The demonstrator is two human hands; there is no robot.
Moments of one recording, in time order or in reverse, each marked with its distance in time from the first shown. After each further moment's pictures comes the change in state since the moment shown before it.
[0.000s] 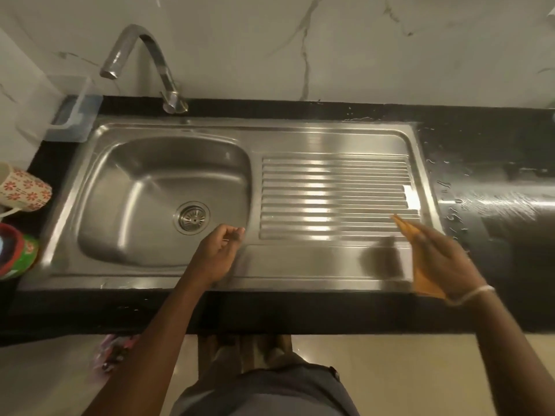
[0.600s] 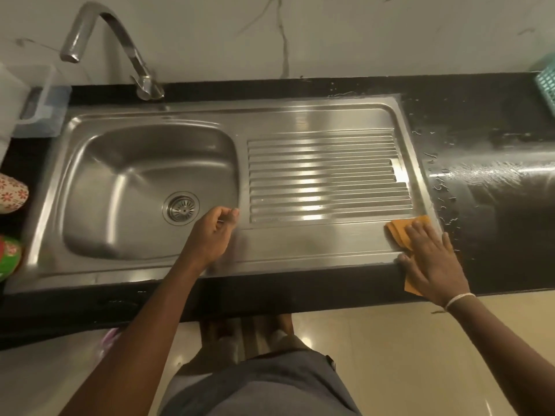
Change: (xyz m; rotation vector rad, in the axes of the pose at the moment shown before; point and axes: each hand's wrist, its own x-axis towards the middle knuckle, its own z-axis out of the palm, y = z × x) left_hand 0.007 0.011 0.002 0.065 -0.029 0.069; right_hand -0.060 0.073 0.018 -0.721 -0.026 -0.075
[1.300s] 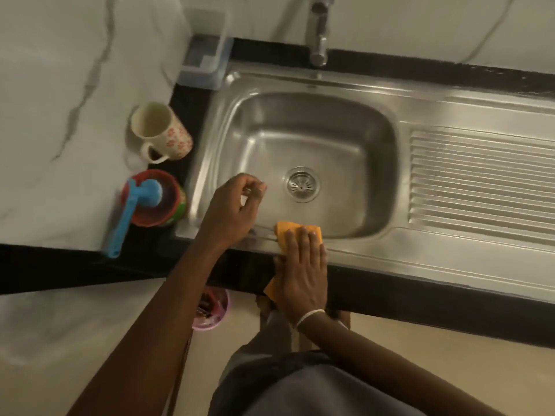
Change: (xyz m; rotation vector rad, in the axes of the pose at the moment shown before) left_hand -0.037 -0.109 -0.237 0.132 0.262 0.111; right_hand 0.015 -0.546 0.158 0.241 -0.005 -0.138
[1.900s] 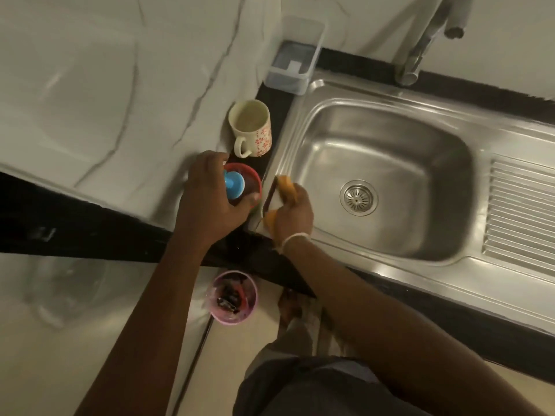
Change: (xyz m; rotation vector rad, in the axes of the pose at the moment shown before) left_hand -0.034 -0.070 -0.144 0.447 0.249 -0.058; right_hand 0.124 -0.160 0.046 0.795 -0.040 0.380
